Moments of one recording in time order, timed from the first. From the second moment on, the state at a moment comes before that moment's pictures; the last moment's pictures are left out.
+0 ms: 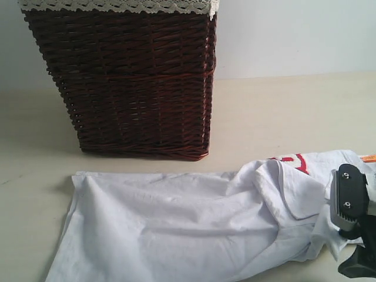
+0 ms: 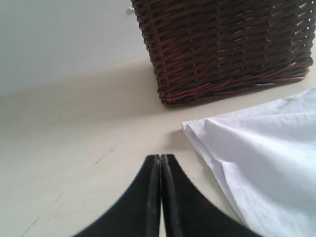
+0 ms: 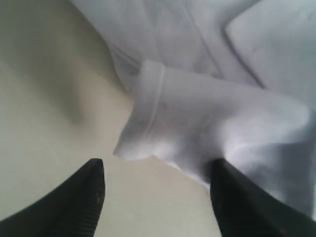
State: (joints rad) left arm -0.09 0.01 0.00 -0.32 0.37 0.48; right arm -0.02 1.52 -0.50 0.51 0.60 -1.60
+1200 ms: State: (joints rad) left arm -0.09 0.01 0.00 -0.32 0.37 0.48; right arm -0.01 1.45 -0.49 0.83 0.31 -1.61
